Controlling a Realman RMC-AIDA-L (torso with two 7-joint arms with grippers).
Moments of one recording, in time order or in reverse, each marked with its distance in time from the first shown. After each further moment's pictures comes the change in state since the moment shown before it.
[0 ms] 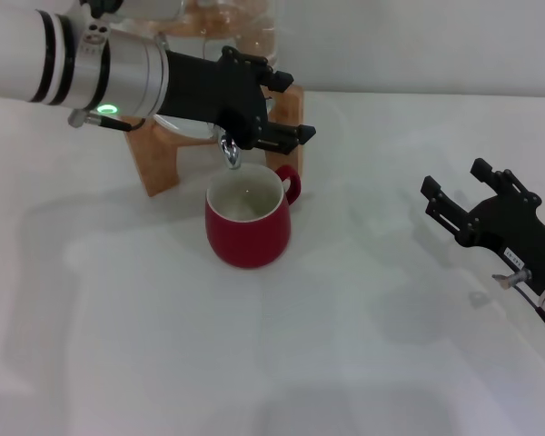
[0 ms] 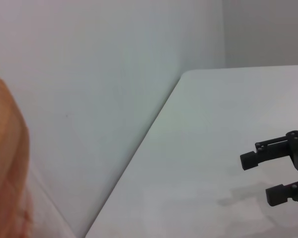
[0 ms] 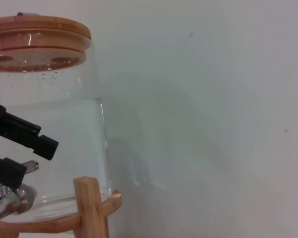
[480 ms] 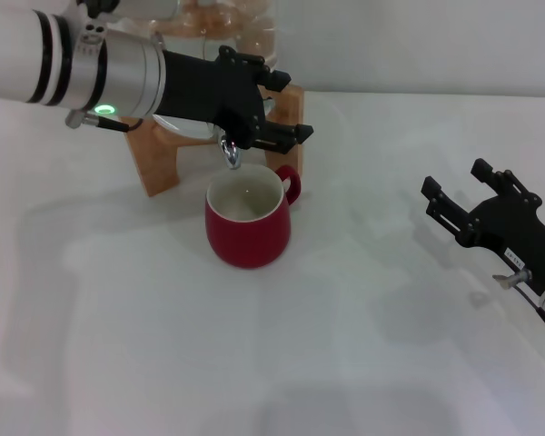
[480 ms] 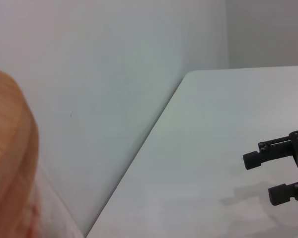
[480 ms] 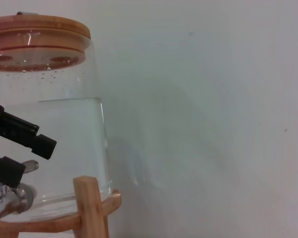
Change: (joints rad) left arm 0.007 -0.001 -0.004 0.004 0.003 0.001 -0.006; right arm 0.000 0.000 -0.001 -0.002 0.000 -0.001 0.002
